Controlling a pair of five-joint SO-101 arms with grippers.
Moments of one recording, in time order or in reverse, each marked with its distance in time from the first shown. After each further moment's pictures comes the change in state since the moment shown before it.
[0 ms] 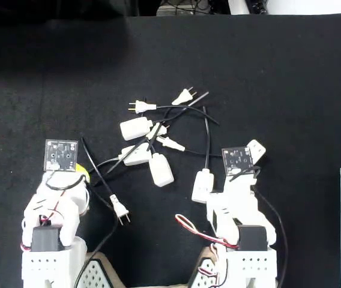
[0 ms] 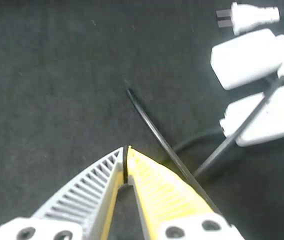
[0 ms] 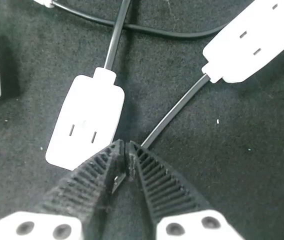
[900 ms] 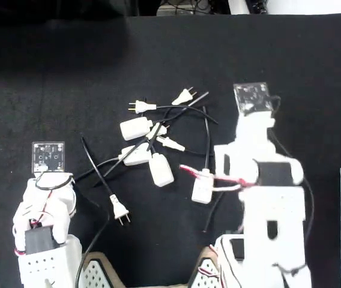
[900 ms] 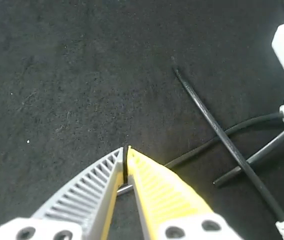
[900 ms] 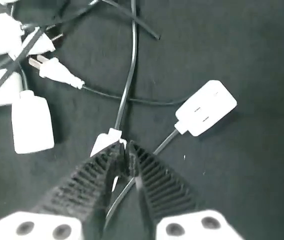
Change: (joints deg) left arm -10.7 0.0 0.0 3.2 -6.9; right arm 0.0 57.0 -53.4 2.5 -0.2
